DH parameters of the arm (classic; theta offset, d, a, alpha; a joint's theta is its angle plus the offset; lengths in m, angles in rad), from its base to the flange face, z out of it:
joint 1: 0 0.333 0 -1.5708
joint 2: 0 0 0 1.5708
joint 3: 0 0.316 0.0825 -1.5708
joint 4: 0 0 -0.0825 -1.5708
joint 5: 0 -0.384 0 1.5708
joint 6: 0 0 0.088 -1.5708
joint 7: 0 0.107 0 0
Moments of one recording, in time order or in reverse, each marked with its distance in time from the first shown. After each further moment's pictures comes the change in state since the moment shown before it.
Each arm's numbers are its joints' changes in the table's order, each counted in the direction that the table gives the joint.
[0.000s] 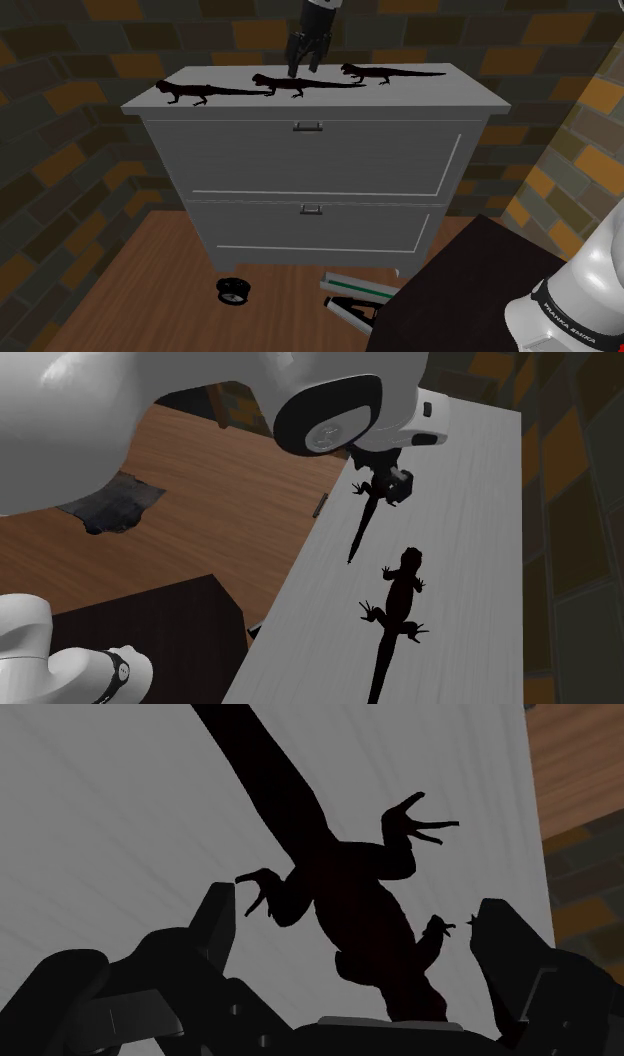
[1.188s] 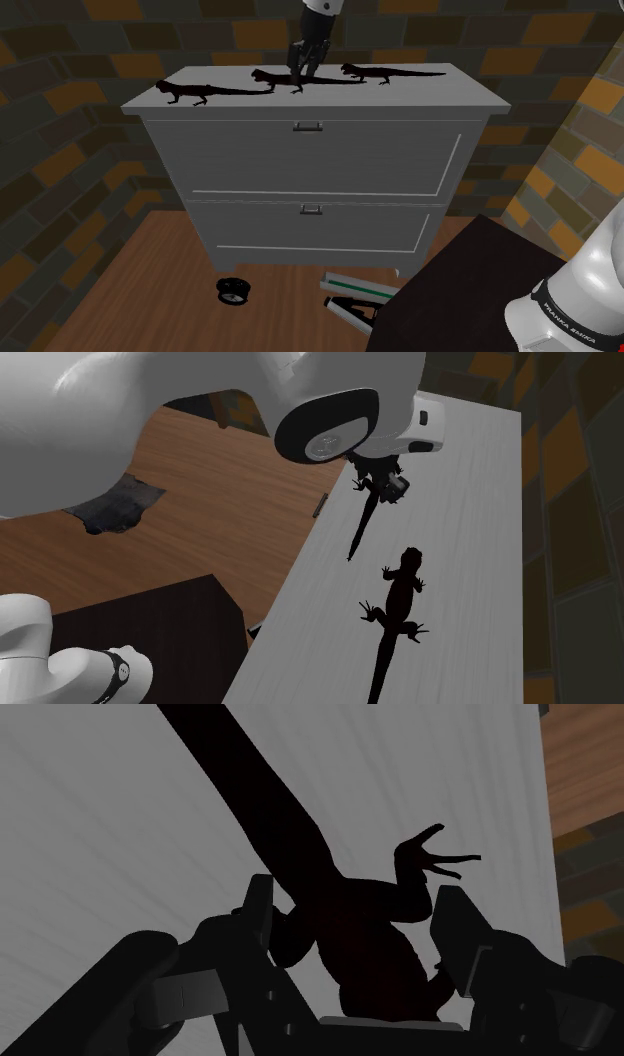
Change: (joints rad) arm 0.001 -0.001 0.001 0.033 -0.001 -0.033 -0.003
